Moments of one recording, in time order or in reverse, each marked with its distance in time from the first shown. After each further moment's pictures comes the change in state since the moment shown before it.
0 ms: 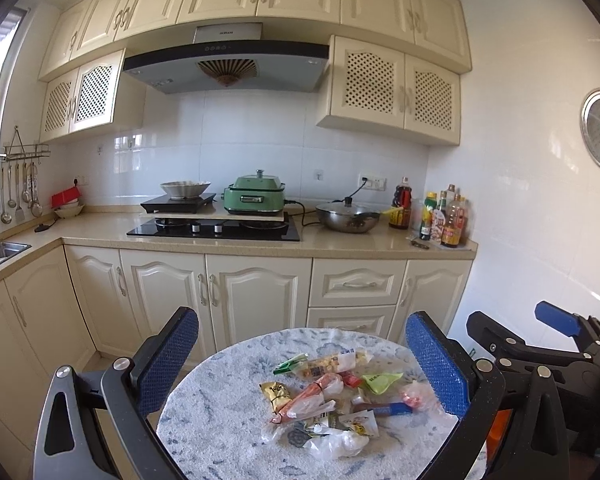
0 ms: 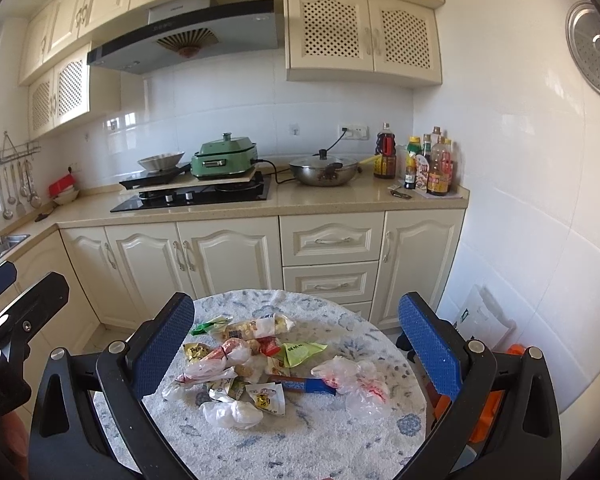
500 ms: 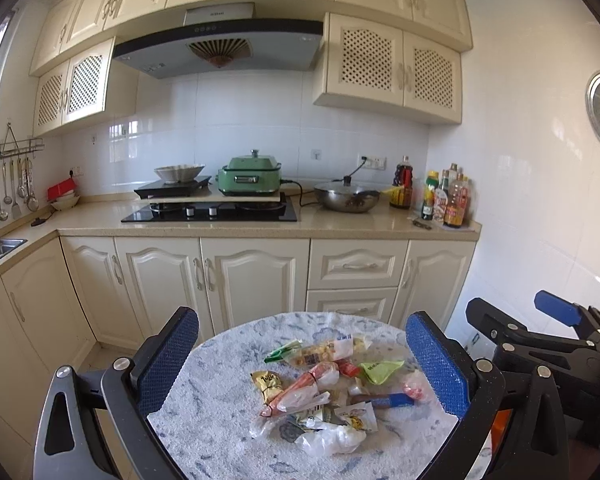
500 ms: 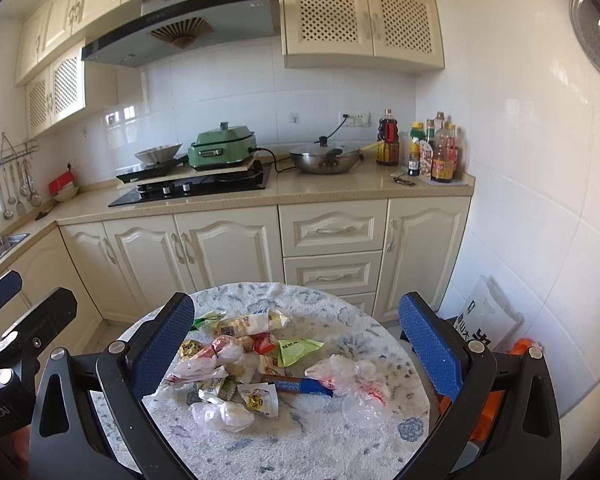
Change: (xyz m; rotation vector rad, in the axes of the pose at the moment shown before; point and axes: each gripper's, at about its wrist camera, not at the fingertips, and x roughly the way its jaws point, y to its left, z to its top) left arm 0.042 -0.018 -0.006 0.024 0.079 0.004; right arm 0.032 -0.019 -0.008 0.019 0.044 0.021
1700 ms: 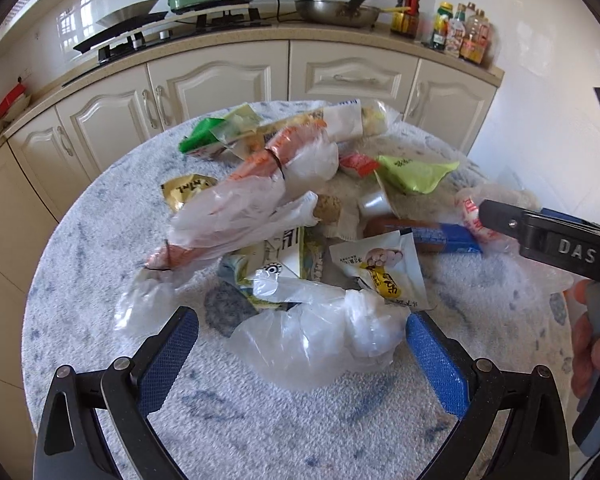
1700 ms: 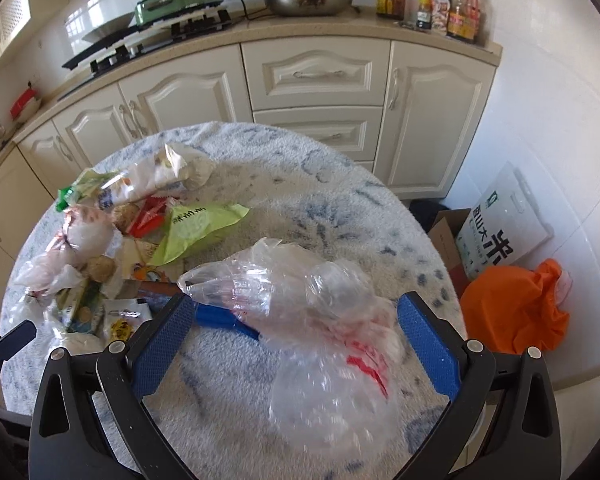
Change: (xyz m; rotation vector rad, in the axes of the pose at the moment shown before) left arm 0.222 -0.029 -0.101 0.035 0.547 -0.017; right arm 0.198 -0.068 -0.117 0.004 0.492 -0.019
